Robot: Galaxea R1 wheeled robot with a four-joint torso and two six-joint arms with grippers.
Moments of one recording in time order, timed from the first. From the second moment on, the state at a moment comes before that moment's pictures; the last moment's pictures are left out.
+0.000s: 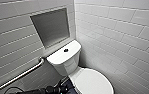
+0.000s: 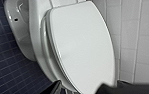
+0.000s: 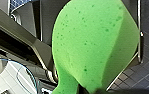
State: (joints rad) left arm 0.65 2.56 -1.76 -0.85 0.15 0.07; right arm -1.59 2.47 -1.95 -0.08 0.18 0.18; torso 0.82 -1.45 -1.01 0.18
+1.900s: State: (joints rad) left arm 1.45 2.62 -2.03 -0.27 0.11 0.50; right arm -0.92 2.06 -1.43 0.01 -0.02 0.25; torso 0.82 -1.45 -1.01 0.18
